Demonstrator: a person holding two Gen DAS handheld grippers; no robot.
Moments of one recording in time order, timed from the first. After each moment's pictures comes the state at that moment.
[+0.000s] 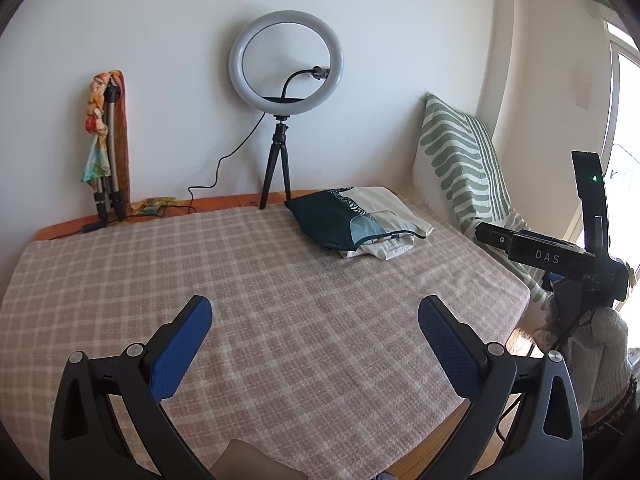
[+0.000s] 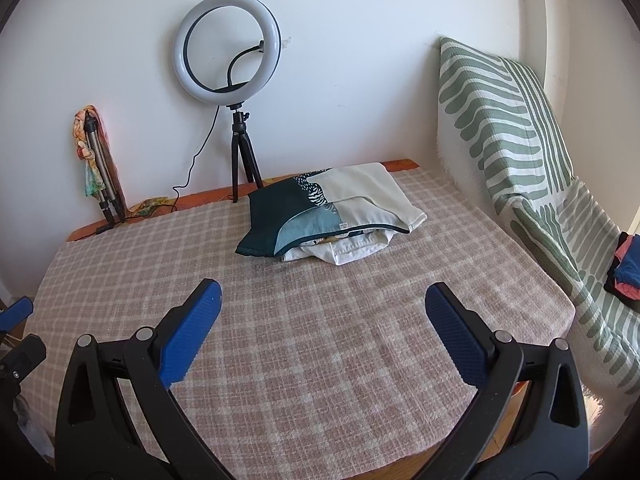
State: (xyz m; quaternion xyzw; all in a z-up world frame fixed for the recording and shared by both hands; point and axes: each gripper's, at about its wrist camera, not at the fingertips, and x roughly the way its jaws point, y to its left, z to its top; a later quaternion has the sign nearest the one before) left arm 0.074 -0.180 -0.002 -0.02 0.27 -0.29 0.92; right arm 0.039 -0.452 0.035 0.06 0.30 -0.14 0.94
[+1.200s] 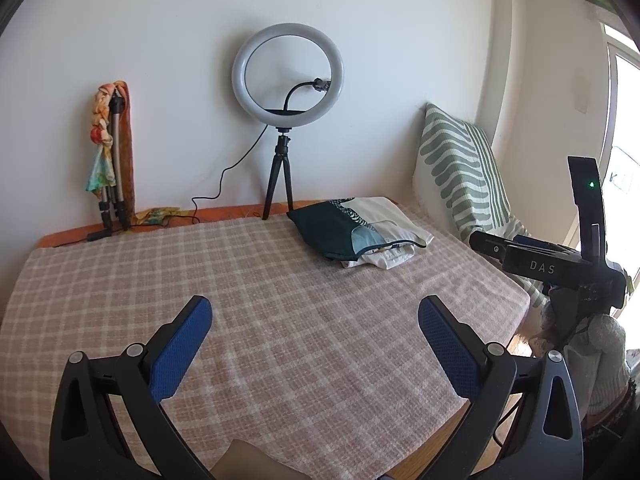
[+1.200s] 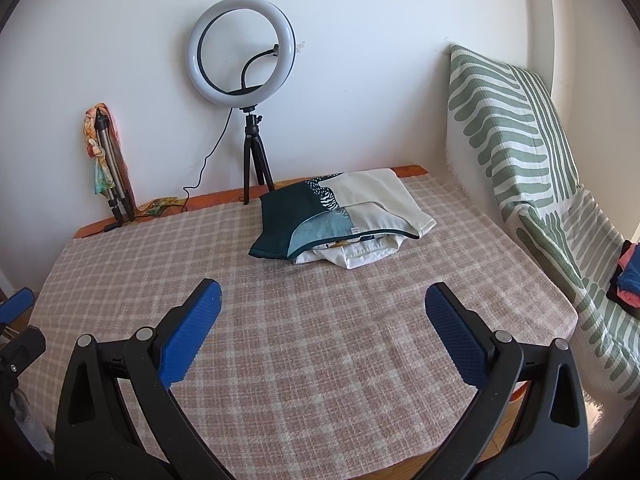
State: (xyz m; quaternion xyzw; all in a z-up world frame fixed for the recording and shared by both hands) left arm 0.070 -0.174 0.006 -0.02 0.26 -0.29 0.92; right arm 0.040 -0.443 0.042 0.06 0.30 -0.13 0.94
